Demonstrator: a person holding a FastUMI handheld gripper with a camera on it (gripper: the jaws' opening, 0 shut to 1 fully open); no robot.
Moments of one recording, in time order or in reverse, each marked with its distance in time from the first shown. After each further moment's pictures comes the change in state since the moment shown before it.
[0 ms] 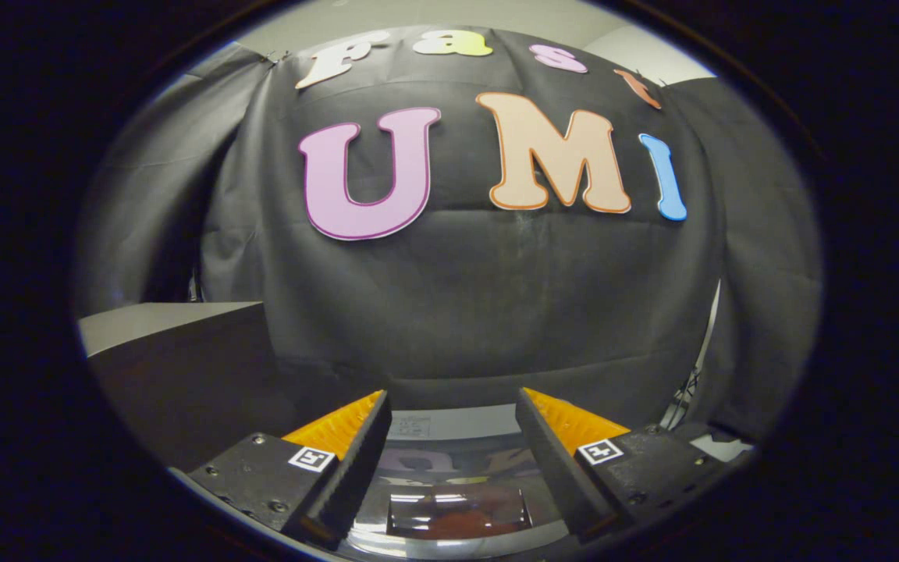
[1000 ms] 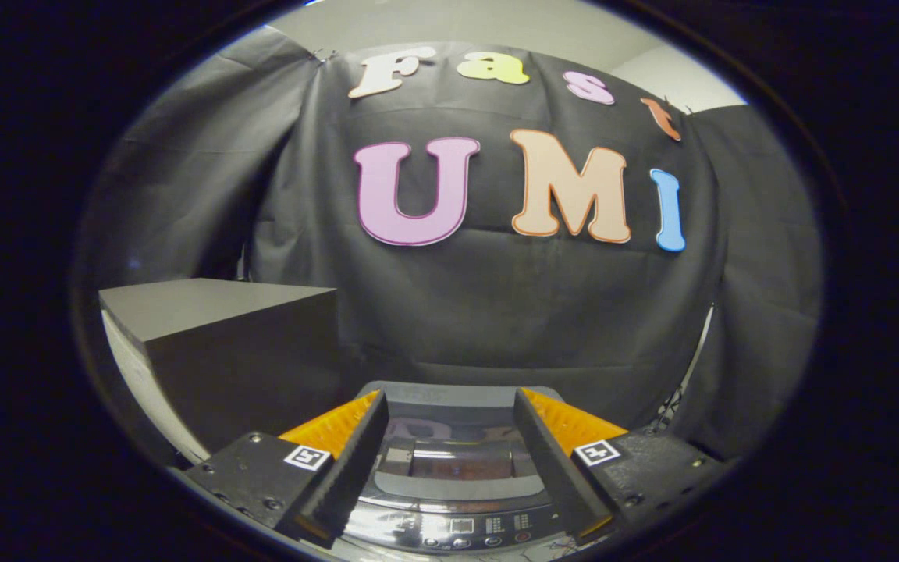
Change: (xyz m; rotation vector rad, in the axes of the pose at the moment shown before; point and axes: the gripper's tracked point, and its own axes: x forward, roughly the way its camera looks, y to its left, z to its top) arm -0.051 0.010 0.008 -0.114 -0.035 0.081
